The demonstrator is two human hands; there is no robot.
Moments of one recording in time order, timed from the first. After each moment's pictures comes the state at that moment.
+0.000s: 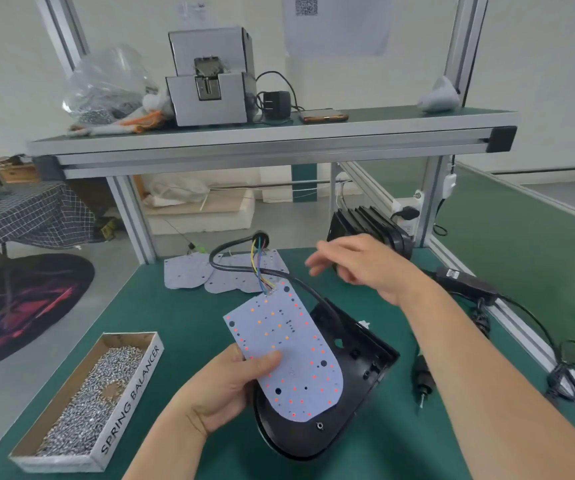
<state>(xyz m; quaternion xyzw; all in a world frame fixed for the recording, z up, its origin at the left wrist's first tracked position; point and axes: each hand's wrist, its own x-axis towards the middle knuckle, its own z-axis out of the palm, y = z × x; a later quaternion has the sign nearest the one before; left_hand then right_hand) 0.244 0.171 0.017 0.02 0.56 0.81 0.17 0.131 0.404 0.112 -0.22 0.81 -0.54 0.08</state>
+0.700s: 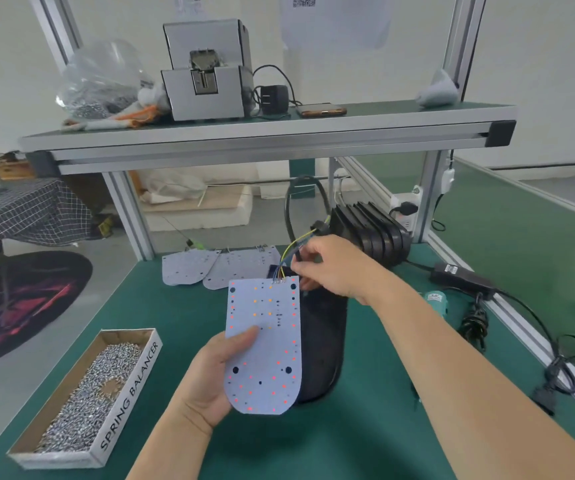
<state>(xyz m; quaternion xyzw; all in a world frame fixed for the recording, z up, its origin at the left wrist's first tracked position) 0.244 0.168 0.021 -0.05 0.51 0.85 0.11 0.142 0.363 0.113 -0.21 0.86 -0.46 0.04</state>
